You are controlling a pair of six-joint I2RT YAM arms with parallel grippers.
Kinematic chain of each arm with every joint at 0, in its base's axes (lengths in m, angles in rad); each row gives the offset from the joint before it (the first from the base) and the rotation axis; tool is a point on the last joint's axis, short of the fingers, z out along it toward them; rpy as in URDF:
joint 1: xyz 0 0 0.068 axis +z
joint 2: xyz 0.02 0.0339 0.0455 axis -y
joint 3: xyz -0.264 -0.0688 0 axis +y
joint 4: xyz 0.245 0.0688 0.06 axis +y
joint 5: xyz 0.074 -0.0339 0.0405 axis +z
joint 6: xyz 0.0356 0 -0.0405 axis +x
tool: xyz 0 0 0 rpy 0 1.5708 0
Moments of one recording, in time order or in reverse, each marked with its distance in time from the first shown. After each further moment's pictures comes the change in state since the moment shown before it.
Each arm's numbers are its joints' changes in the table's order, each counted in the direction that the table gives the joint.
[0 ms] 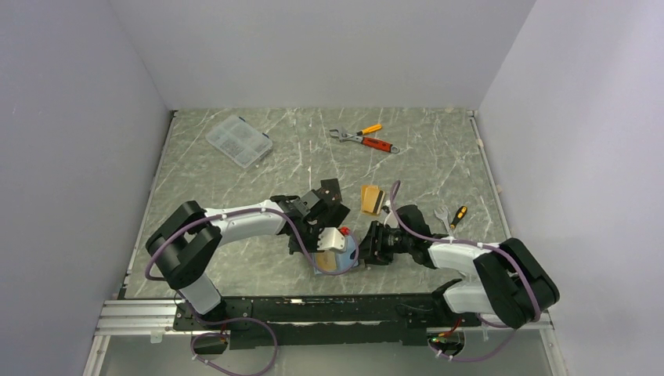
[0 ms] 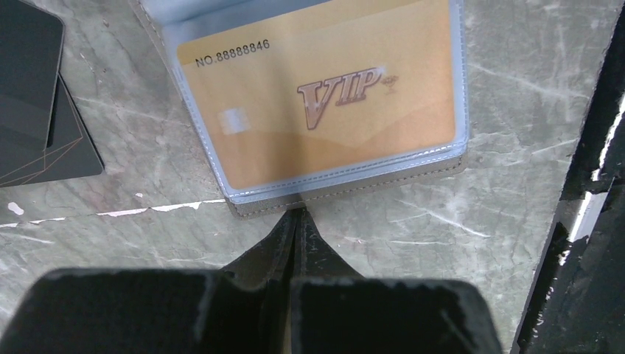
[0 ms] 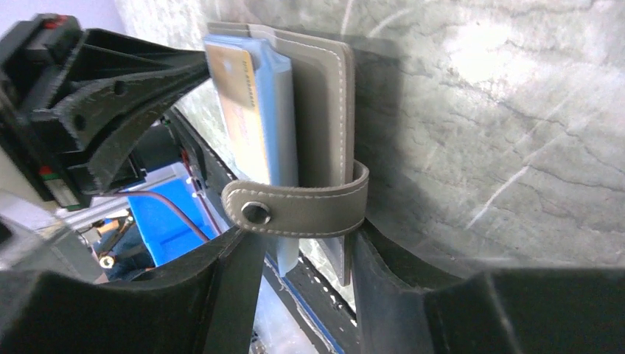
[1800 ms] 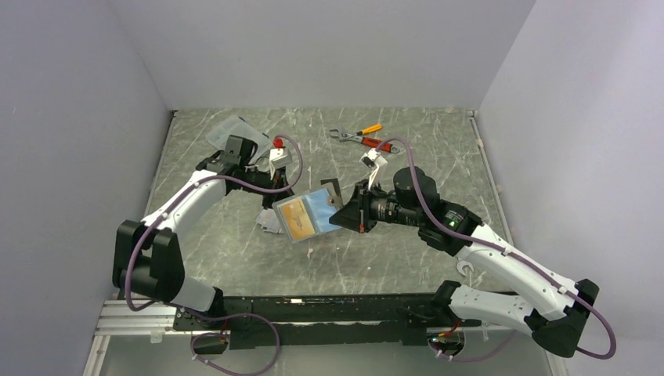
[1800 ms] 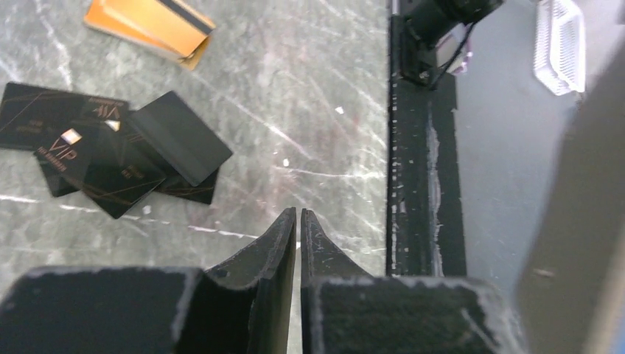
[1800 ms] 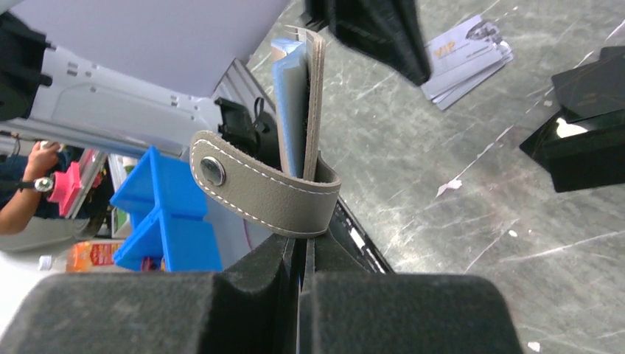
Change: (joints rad) left arm 0.587 0.164 -0.132 0.007 -0.896 -0.266; right arm 0.391 0.297 -0.746 0.612 -0.319 -0.279
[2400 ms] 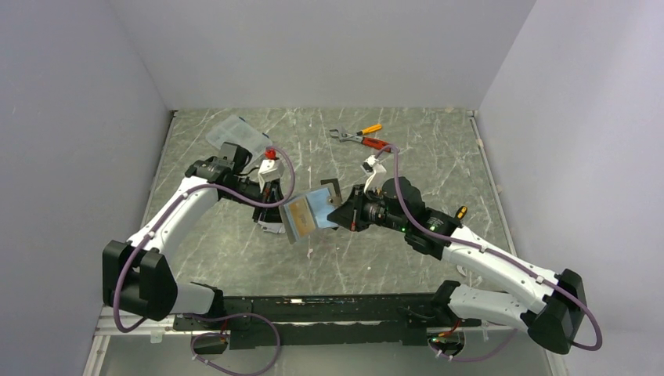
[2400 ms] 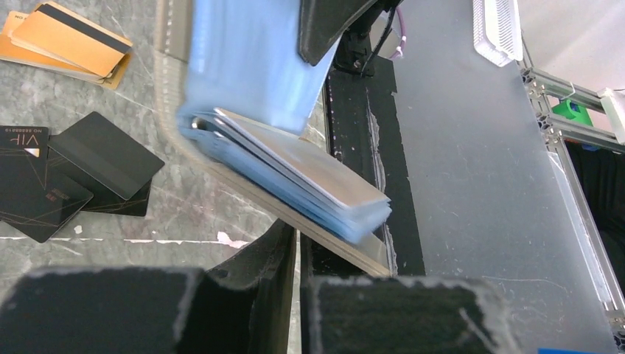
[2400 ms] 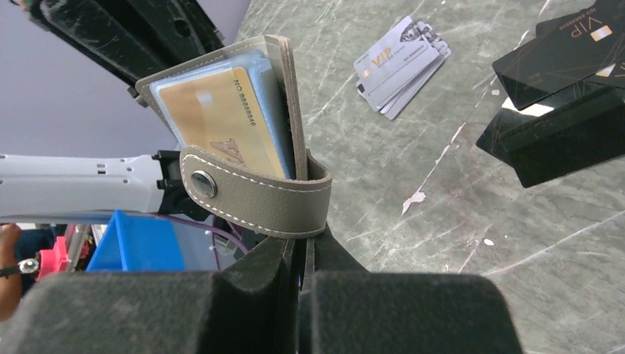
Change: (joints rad) left arm -0.001 0.131 -0.005 0.338 -0.130 0.269; right arm -0.017 -0.044 0.197 -0.233 -0.148 0.104
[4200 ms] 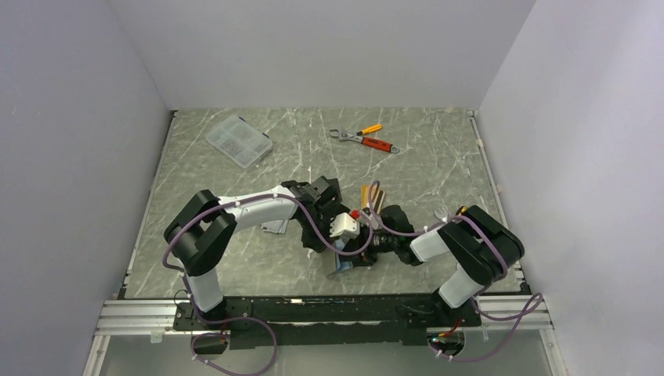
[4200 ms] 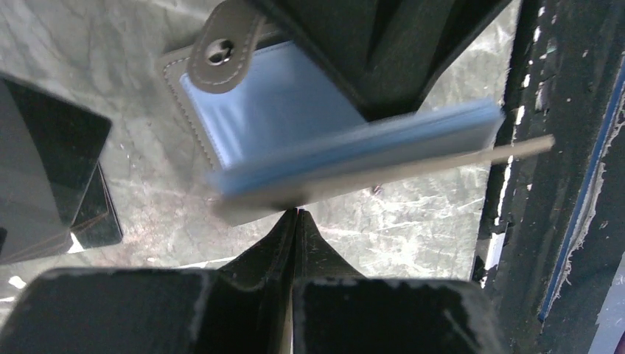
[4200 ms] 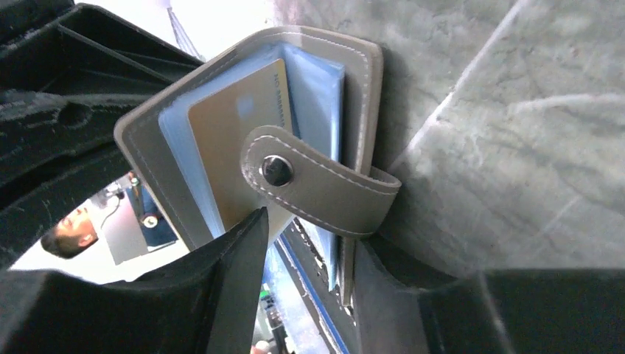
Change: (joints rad) left arm -0.547 -0.429 -0.060 -0.243 0.813 -0.105; right arm -0.262 -0.619 0.513 -0.795 0.591 0.291
